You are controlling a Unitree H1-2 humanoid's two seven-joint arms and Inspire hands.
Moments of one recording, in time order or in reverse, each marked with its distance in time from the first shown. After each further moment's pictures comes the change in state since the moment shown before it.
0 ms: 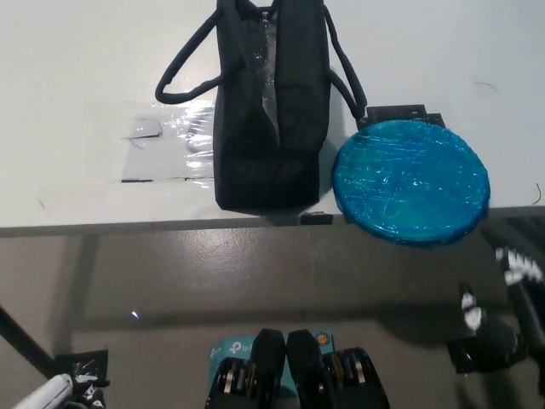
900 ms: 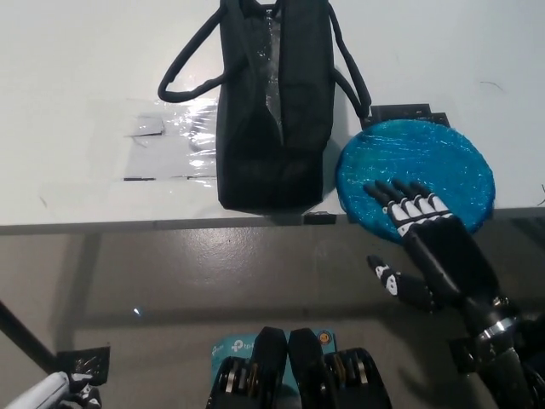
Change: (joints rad) left_arm -0.026 -0.051 0.068 -0.009 0.118 0.004 -0.151; right_arm -0.195 0.000 0.216 -0.064 -0.340 0.130 0.270
